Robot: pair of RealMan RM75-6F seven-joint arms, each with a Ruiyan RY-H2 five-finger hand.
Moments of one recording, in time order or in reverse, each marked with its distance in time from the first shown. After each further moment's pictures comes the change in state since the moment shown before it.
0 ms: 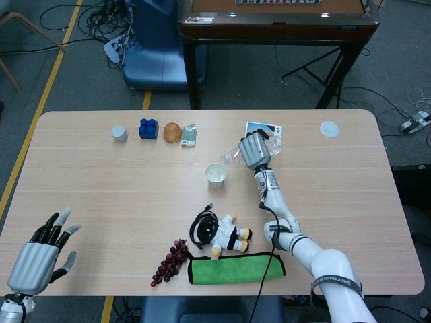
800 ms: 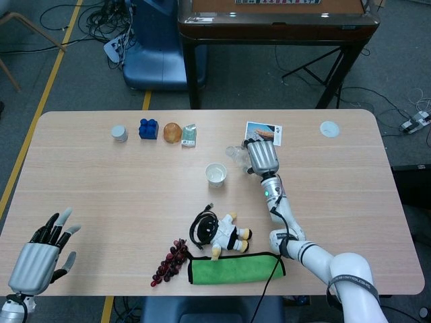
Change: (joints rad) left arm 0.003 -0.008 -0.001 0.002 -0.006 -0.004 0.032; right arm -0.135 0.060 0.065 -0.212 -0.014 0.100 0.691
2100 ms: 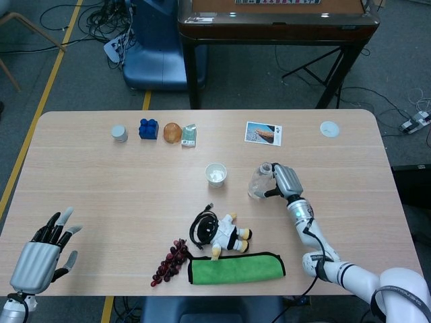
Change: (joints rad) left arm -0.005 -0.019 -0.004 0.031 0.009 0.009 -0.030; right arm -0.264 0.212 -0.124 -0.329 -0.098 -0.026 0.505
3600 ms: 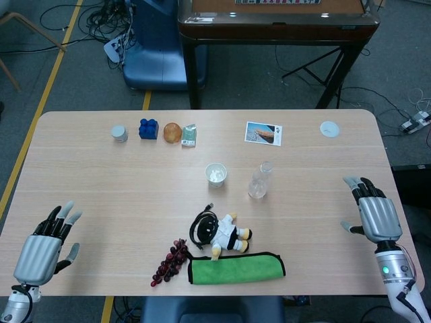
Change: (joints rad) left arm -0.028 -0.045 -0.043 0.038 -0.045 -0.013 -0.015; right arm -0.428 0.651 -0.232 -0.780 -0.053 0.505 -0.585
